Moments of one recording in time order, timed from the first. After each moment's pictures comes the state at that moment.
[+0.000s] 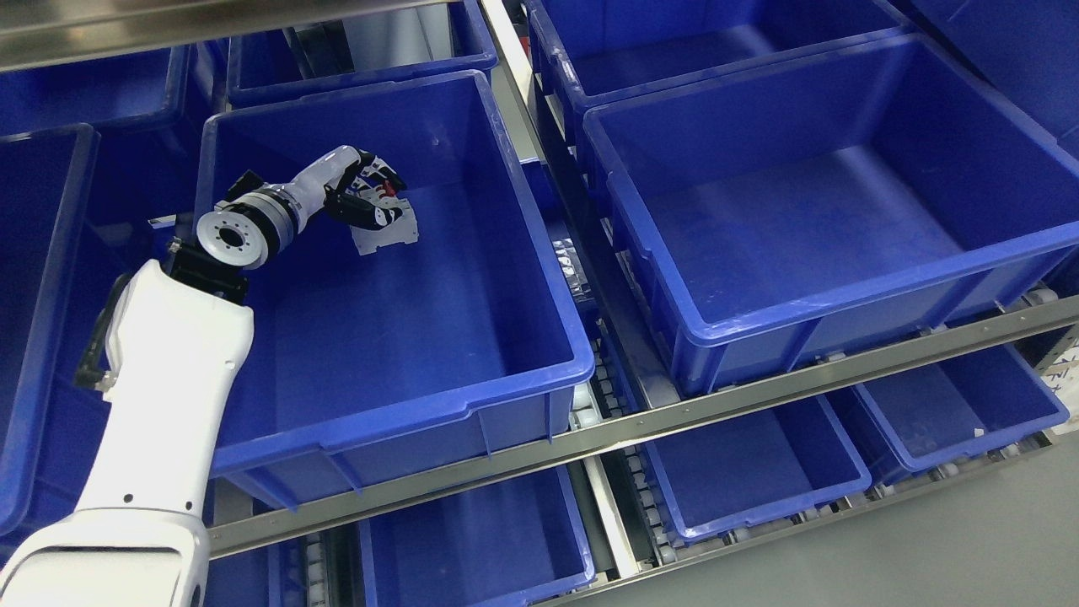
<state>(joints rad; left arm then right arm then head) -1.21 0.21 -0.18 -0.78 -0.53 0.14 -0.51 0.04 0.00 -0.04 -0.16 -0.04 0.05 0.00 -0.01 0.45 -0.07</state>
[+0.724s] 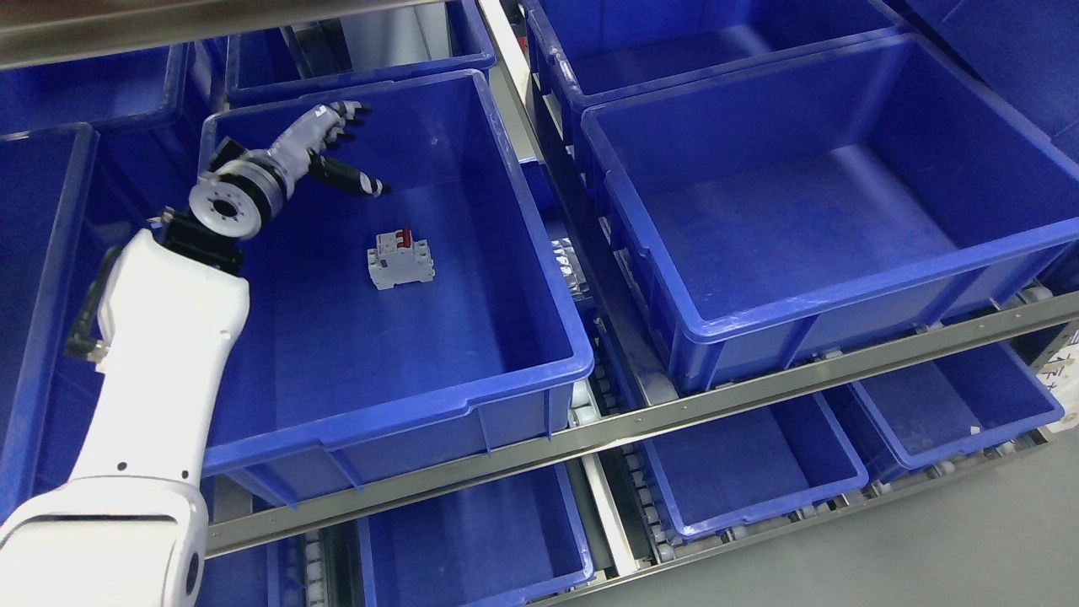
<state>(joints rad) -1.30 0.19 -0.13 -0.72 -0.53 0.14 -0.37 0.04 0.00 -0.04 -0.16 -0.04 0.05 0.00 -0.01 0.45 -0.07</state>
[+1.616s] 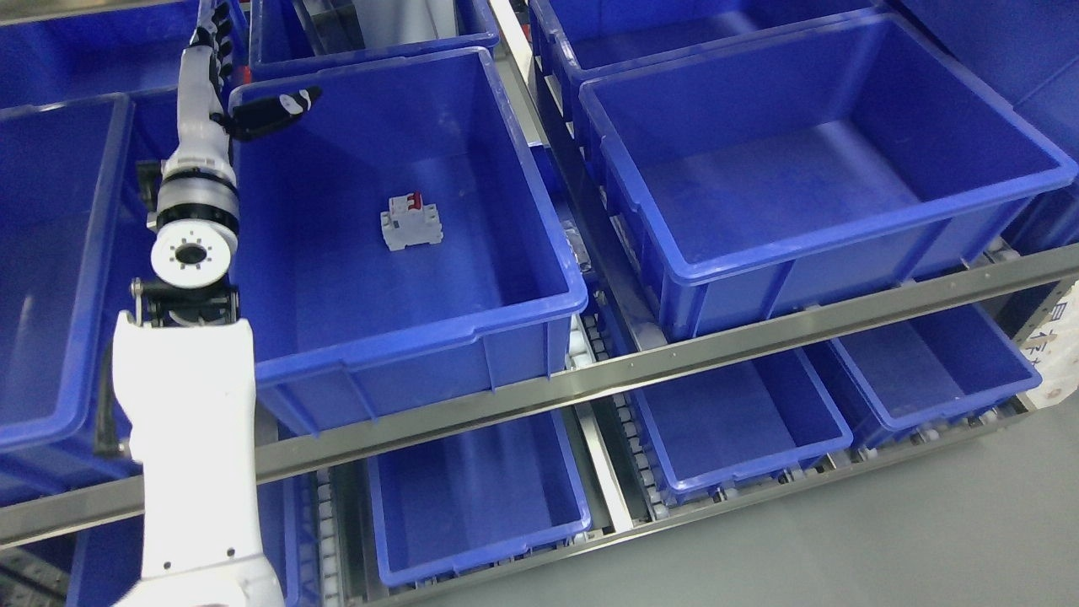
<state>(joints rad) -1.00 0.04 0.18 -1.22 -0.39 0.16 -0.03 0.04 0.00 -0.04 -0.16 -0.04 0.05 0.00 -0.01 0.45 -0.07</state>
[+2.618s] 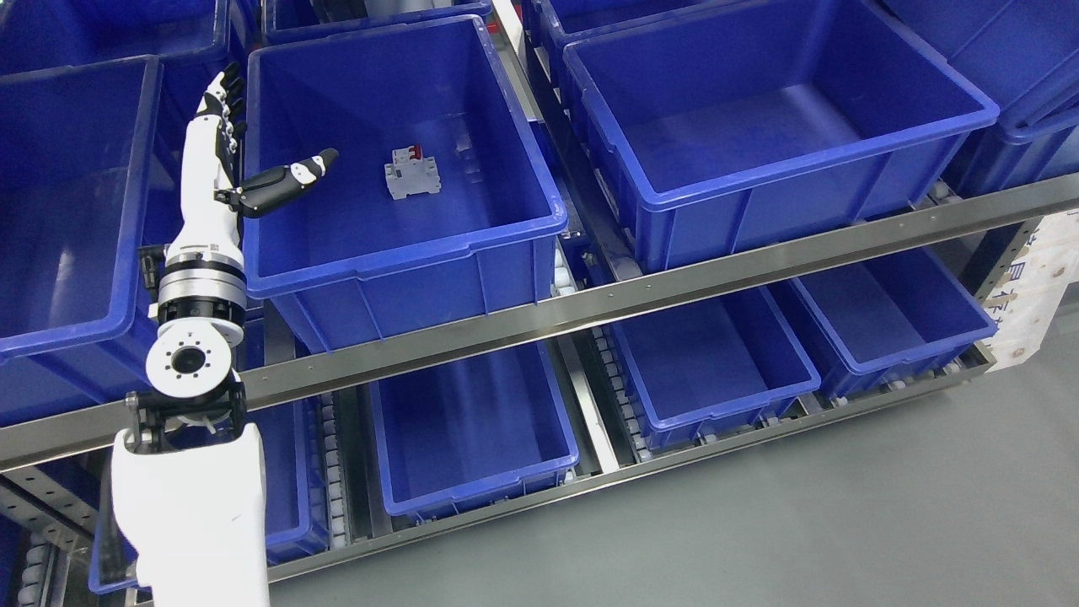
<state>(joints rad) -0.76 0.01 0.16 -1.61 -0.32 0.29 -0.07 0.04 0.00 -0.04 -0.16 -0.04 0.05 0.00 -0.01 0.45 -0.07</state>
